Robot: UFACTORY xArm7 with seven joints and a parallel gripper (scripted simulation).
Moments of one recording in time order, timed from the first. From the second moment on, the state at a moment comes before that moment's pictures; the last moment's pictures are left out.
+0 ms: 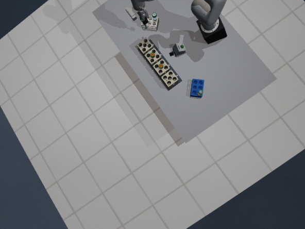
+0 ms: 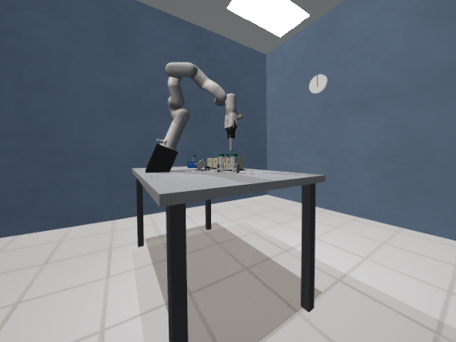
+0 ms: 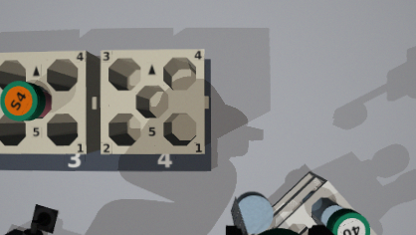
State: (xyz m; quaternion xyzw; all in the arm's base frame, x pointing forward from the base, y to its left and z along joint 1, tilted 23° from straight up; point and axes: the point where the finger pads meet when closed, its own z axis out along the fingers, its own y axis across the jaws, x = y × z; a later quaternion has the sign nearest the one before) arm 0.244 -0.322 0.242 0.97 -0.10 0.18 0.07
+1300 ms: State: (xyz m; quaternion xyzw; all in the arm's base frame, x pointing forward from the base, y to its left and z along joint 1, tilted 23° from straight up) arm 0.337 -0.256 0.264 0.98 -0.10 0.18 0.07
